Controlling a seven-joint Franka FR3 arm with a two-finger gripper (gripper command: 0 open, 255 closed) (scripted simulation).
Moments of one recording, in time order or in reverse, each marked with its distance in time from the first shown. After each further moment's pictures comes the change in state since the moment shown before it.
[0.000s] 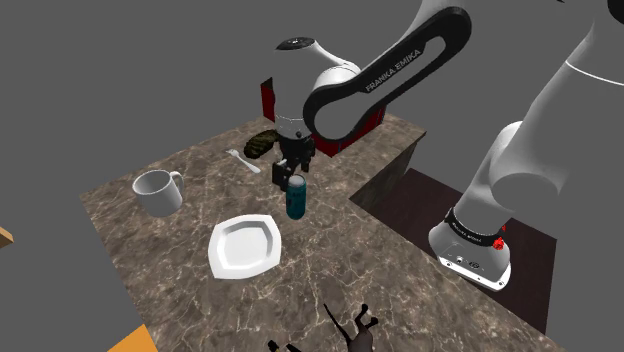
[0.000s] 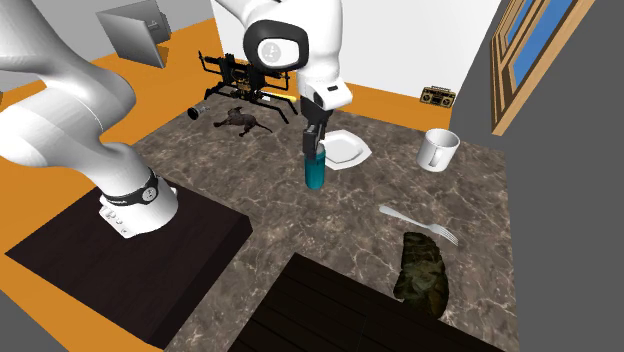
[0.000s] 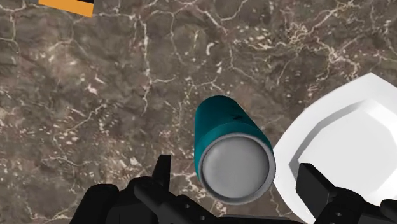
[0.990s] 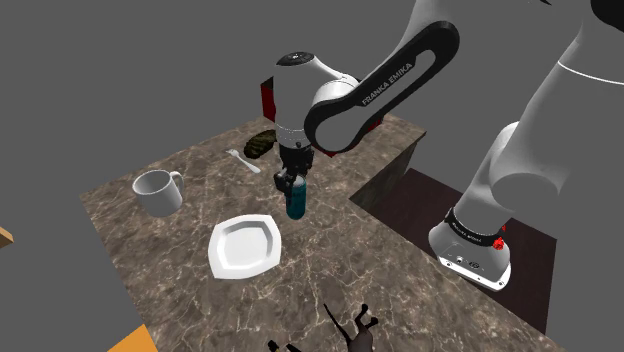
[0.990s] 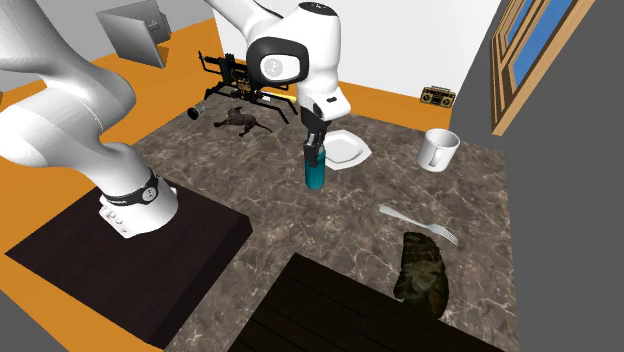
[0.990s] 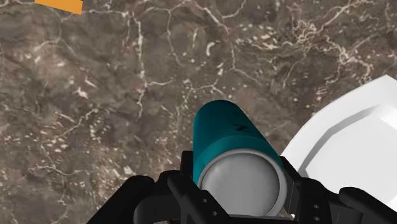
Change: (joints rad) arm 0.001 0.047 0.003 -0.022 -0.025 0.067 0.021
